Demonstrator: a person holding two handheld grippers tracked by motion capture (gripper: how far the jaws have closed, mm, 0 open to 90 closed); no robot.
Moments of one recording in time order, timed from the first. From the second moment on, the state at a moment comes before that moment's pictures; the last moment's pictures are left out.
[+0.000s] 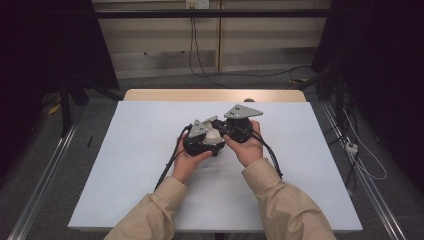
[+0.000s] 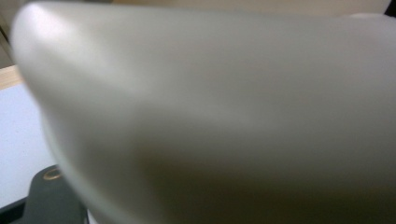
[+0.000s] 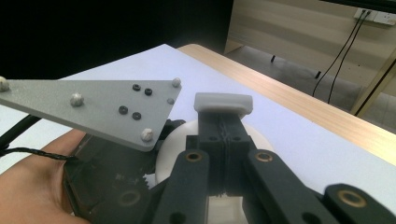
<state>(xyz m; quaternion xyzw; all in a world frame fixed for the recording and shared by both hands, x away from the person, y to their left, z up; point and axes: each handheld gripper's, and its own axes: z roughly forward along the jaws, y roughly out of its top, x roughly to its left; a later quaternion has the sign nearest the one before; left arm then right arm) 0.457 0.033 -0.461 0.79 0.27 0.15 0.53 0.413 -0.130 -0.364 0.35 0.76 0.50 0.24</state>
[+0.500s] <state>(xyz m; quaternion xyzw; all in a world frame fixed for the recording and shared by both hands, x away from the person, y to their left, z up) 0.458 0.033 -0.461 0.79 0.27 0.15 0.53 0.421 -0.122 -0.356 0.34 0.76 0.50 0.25</state>
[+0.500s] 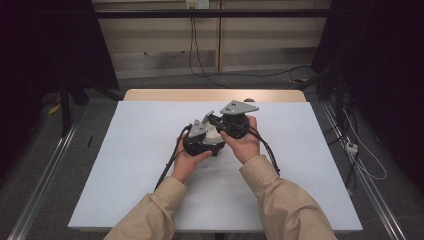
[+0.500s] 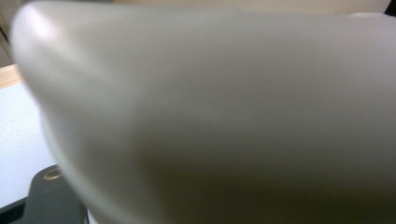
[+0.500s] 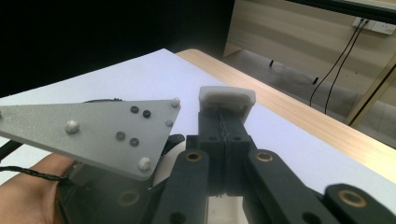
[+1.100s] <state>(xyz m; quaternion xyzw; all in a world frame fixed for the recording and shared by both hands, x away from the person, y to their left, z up) 0.458 0.034 -0.461 0.79 0.27 0.15 0.53 0.431 -0.116 -0.354 0.33 0.76 0.50 0.25</state>
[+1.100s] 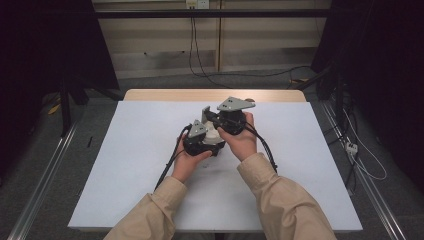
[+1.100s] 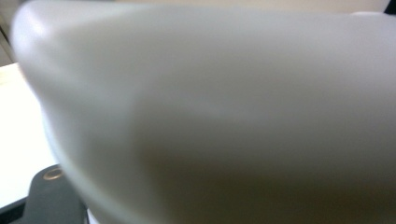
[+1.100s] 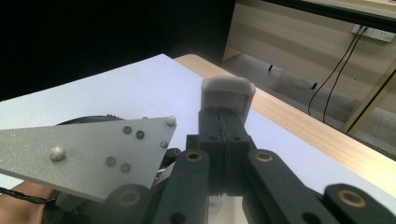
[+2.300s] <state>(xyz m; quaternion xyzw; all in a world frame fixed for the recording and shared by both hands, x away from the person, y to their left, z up) 0.459 0.034 -0.461 0.80 0.26 0.16 0.52 0.452 -0.111 -0.368 0.33 0.76 0.49 0.26</state>
